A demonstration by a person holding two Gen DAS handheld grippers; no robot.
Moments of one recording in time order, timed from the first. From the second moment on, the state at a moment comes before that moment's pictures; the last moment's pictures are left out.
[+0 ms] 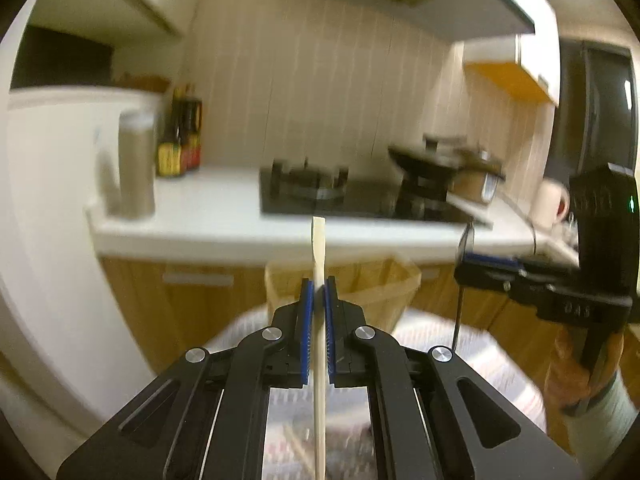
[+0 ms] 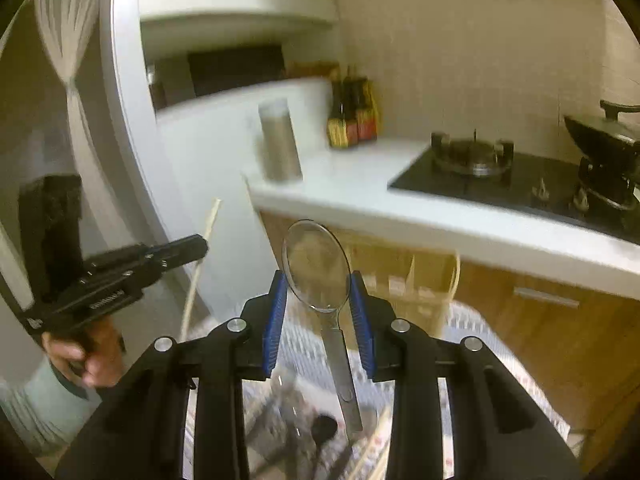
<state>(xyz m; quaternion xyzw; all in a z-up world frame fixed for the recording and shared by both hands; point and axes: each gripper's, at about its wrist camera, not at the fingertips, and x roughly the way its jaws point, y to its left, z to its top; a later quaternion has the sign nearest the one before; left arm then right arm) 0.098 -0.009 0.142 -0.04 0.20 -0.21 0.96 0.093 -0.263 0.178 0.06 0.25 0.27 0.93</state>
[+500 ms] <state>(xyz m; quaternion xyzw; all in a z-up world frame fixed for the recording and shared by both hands) 0.187 -0.033 0.181 -0.08 0.05 -0.17 0.98 0.177 -0.284 0.206 0.10 0.16 0.21 0.96</state>
